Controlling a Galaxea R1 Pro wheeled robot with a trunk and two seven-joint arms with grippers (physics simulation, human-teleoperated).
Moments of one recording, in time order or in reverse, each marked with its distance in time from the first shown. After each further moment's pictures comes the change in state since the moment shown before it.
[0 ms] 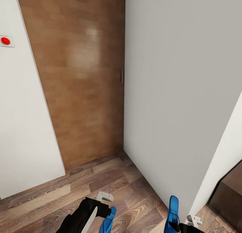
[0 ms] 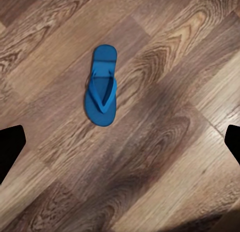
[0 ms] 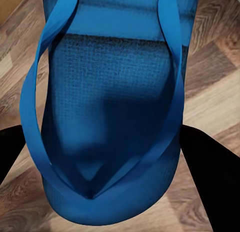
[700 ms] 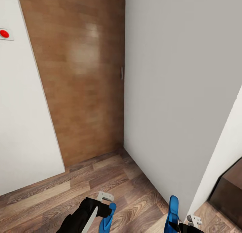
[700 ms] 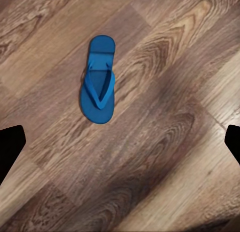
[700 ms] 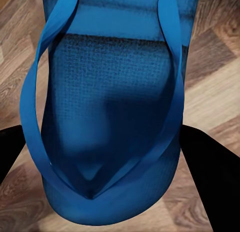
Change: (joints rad) left arm 0.000 -0.003 0.000 0.000 0.000 0.000 0.000; right arm 0.000 0.000 0.000 0.000 0.000 0.000 -0.001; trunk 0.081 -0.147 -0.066
